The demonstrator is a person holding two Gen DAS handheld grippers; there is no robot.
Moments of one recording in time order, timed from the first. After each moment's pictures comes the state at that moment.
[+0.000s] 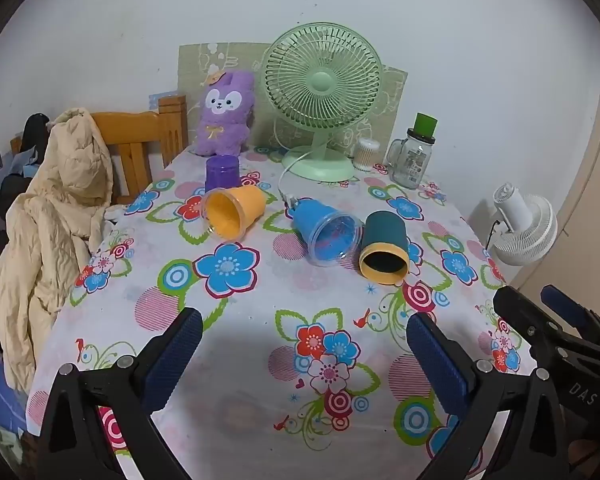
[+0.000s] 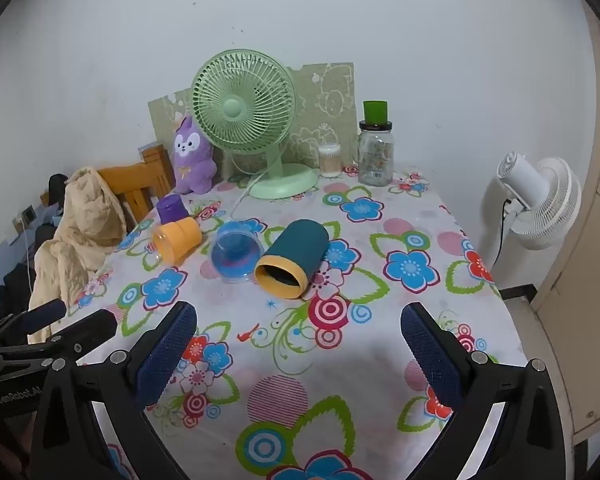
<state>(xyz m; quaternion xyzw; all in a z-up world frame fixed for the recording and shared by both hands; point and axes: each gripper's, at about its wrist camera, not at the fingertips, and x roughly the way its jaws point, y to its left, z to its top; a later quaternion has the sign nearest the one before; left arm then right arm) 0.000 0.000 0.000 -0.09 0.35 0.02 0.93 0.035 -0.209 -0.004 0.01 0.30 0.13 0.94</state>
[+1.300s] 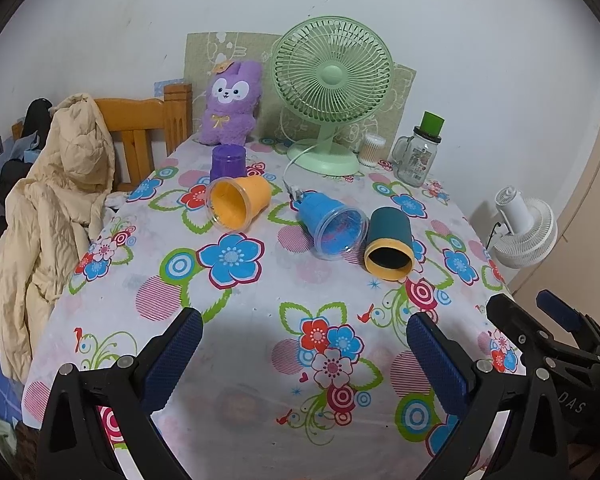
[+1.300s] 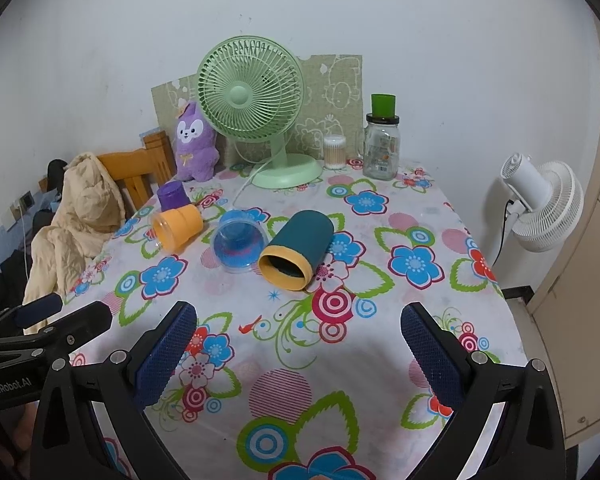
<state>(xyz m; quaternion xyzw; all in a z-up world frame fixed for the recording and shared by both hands) -0.001 0.007 -0.008 -0.10 0.36 0.02 0.93 0.038 -0.204 -0.012 -0.01 0.33 0.13 0.94</state>
